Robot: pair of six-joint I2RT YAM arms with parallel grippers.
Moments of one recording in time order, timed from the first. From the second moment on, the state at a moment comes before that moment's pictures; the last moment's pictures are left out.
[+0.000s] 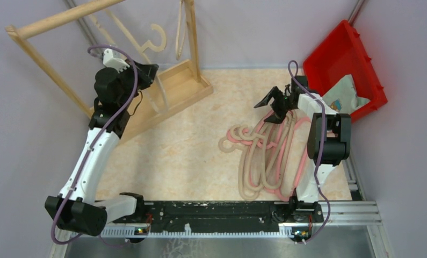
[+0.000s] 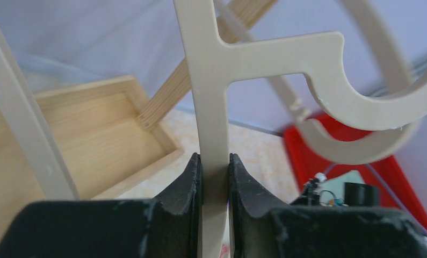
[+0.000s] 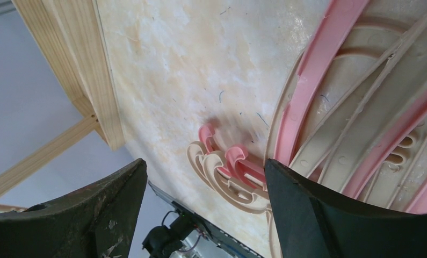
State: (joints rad) left arm -0.20 1.17 1.22 -0.09 -0.03 -0.61; right arm -0.03 1.87 1.32 -0.55 -0.63 0.71
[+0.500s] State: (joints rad) left arm -0.12 1.37 1.39 0.16 0.12 -0.78; right arm -0.03 1.87 1.35 -0.56 -0.63 0.71
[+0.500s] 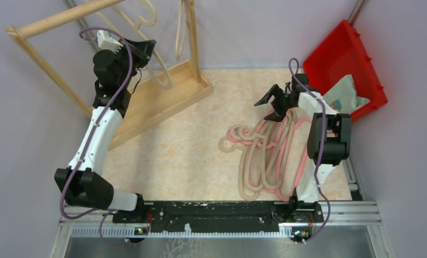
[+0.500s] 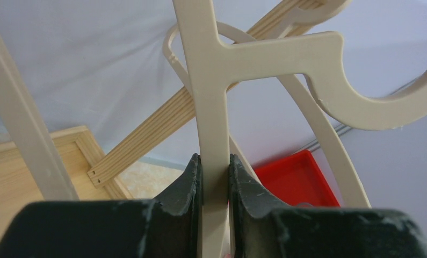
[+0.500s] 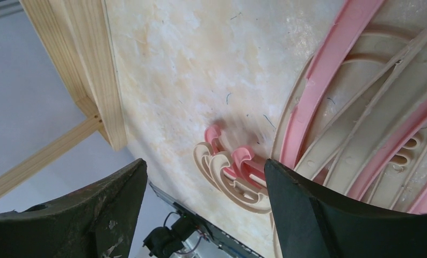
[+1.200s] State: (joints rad) left arm -0.10 1.58 1.56 0.25 0.11 -1.00; right arm -0.03 1.87 1.38 -0.58 -0.62 0.71
